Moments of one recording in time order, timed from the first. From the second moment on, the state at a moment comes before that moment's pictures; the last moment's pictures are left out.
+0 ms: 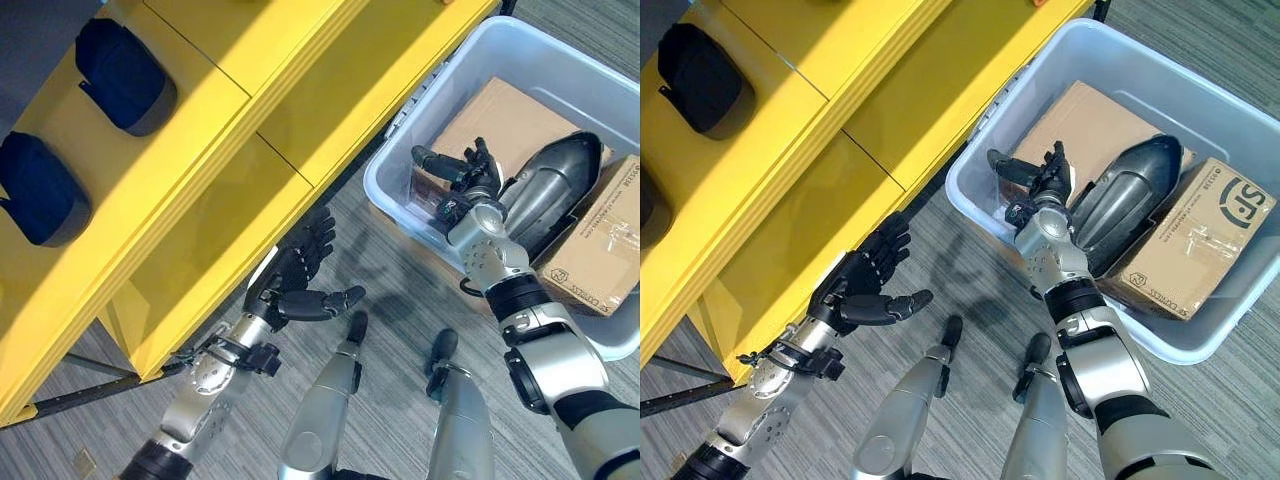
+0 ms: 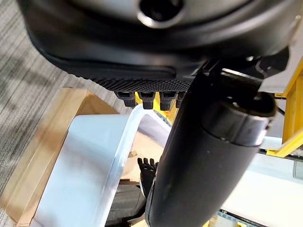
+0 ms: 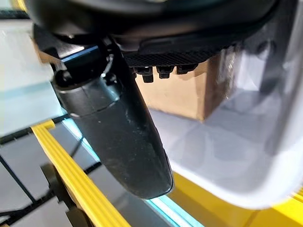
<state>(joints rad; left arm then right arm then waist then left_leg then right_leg) -0.06 0.57 -0.35 -0.14 -0.66 -0.22 -0.06 -0.99 -0.36 0.24 0.75 0.87 -0.02 -0.54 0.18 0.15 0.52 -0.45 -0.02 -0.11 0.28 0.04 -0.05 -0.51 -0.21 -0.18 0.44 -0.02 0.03</state>
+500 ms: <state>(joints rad) -0.03 0.56 -0.35 -0.14 -0.62 -0.22 -0.05 -0.70 -0.48 0.26 0.08 0.17 -0.01 -0.58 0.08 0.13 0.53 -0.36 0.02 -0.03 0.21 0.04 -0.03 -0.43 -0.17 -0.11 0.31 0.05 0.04</state>
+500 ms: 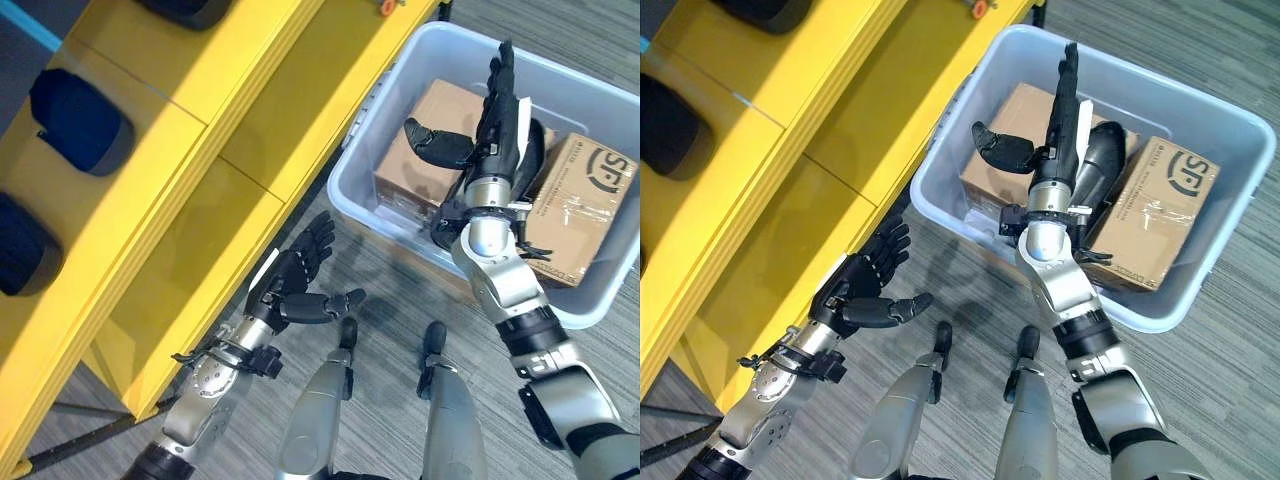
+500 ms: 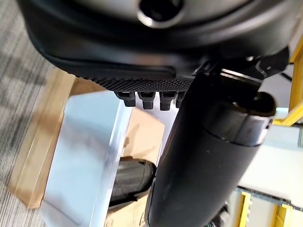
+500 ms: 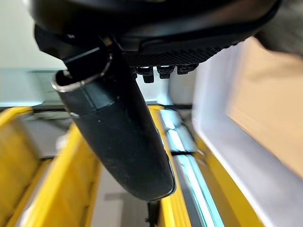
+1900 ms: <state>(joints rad) -0.03 0.62 -0.24 -0.19 -0.63 -0.23 -0.12 -0.68 -1.12 0.30 0.06 -0.39 -0.04 -0.29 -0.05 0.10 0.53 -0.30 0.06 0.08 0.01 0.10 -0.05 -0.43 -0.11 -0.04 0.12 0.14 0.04</state>
